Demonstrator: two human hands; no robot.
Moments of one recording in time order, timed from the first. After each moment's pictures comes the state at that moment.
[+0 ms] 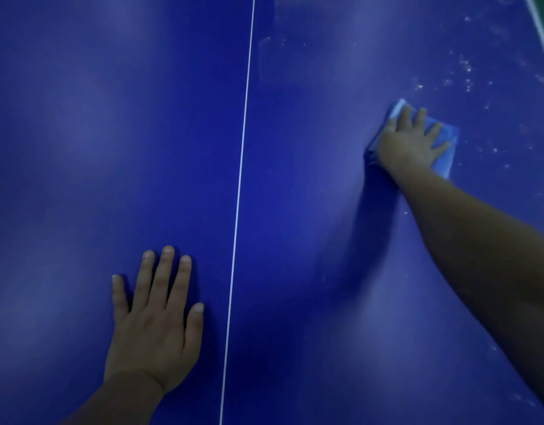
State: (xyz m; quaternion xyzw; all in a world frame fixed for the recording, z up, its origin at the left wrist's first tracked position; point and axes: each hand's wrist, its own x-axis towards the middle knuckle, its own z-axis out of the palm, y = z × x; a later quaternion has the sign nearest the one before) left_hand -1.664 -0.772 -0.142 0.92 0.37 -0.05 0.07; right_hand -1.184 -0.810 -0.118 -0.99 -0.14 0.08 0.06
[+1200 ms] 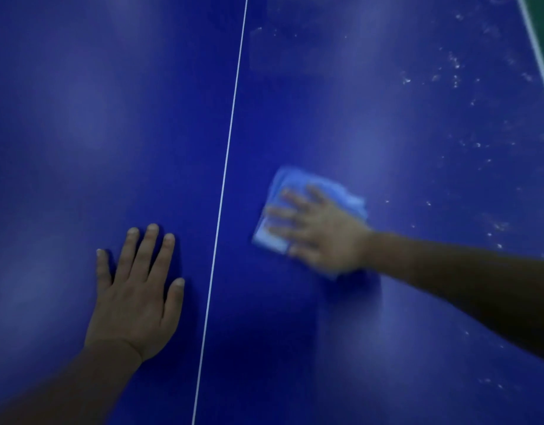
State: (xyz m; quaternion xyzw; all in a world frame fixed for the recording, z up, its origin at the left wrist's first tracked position) left_hand -1.662 -0.775 -0.140 0.92 0.38 -0.03 0.08; right_hand -1.320 -0.890 -0.124 -0.59 -0.80 0.07 -0.04
